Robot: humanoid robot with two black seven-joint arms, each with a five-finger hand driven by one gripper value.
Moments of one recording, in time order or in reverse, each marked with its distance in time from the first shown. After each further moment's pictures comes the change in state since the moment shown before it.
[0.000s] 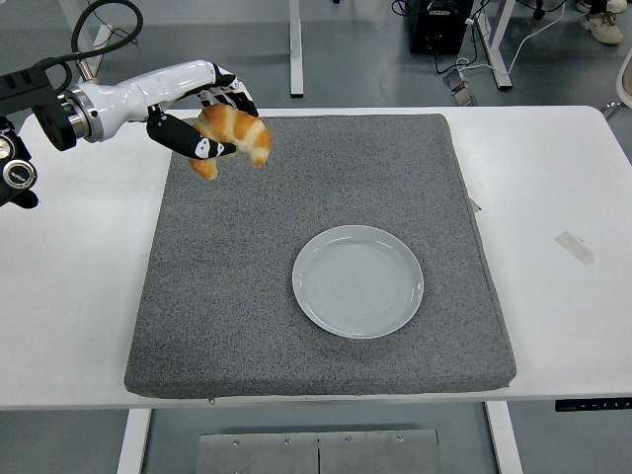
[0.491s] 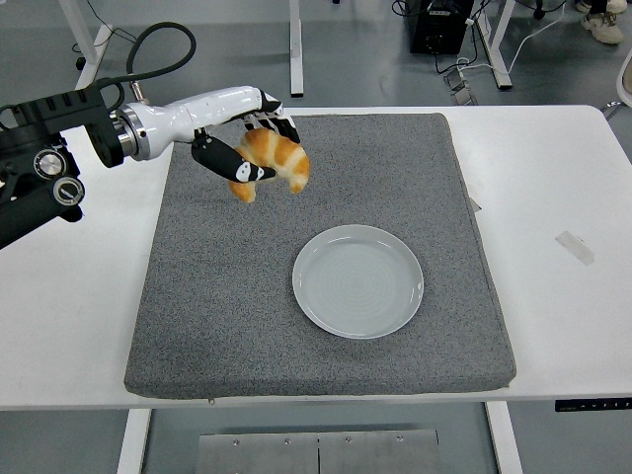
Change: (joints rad) left arm -0.025 -0.116 0.067 0.005 0.019 0.002 -0.001; right arm 0.001 0.000 0.000 -0.001 0.000 0.000 0.000
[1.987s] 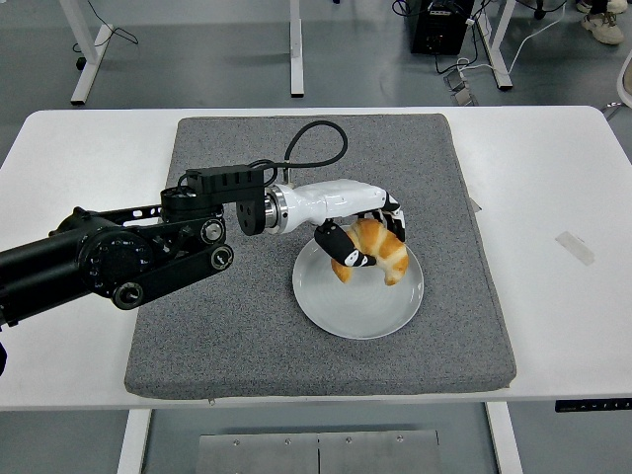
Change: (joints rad) left arm 0.023 -0.386 0.165 0.225 0.132 0.028 -0.019; right arm -0.002 0.000 0.001 0.000 0.000 0.000 0.000
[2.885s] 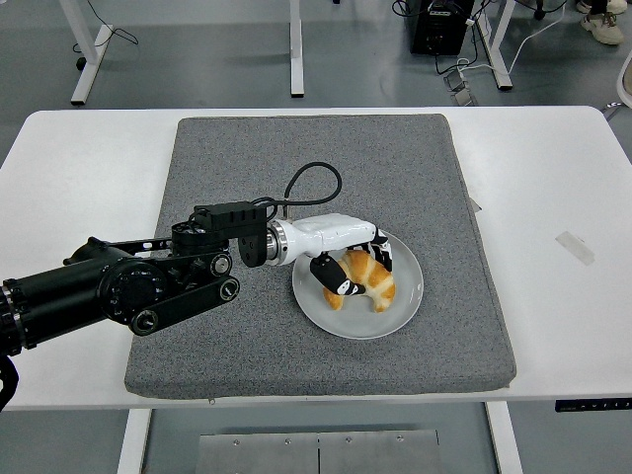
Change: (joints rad) left arm 0.060 -0.051 0.049 0.078 0.028 0.038 -0.009; right arm -0.002 0.000 0.000 0.002 0.000 0.000 0.000
